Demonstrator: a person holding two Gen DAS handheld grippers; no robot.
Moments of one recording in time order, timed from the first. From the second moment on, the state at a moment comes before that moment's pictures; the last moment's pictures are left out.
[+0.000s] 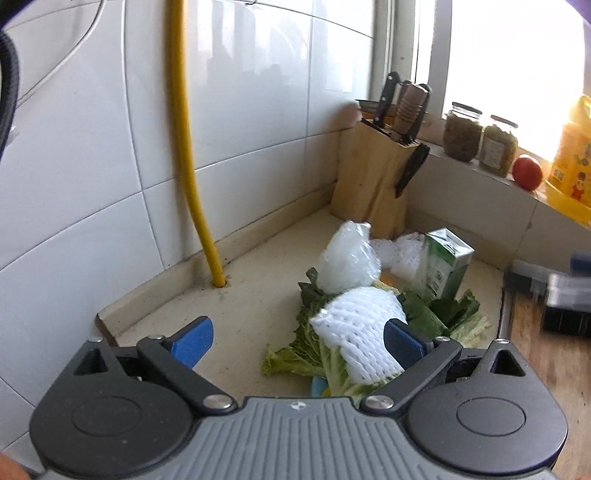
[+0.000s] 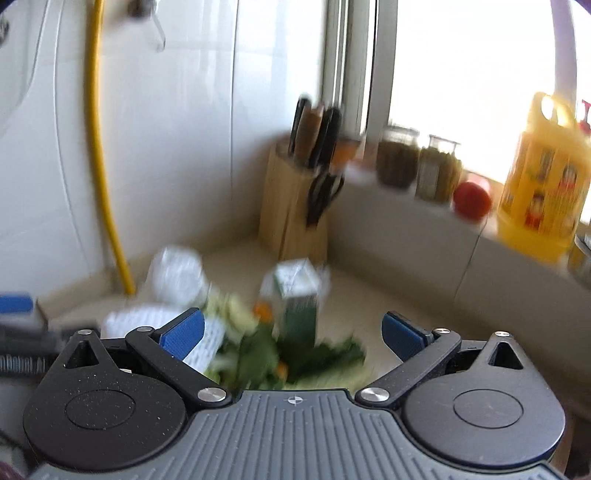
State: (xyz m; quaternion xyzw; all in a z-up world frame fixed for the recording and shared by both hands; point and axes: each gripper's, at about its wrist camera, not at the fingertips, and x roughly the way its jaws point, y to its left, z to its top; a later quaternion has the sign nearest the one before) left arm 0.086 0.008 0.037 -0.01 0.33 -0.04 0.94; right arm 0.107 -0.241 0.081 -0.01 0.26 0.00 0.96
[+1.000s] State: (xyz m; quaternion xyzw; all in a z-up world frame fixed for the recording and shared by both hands) left arm 0.105 -0.049 -0.091 0.09 0.45 -0.07 0.89; right arm 0.207 -0.272 -0.002 0.01 0.31 -0.01 0.95
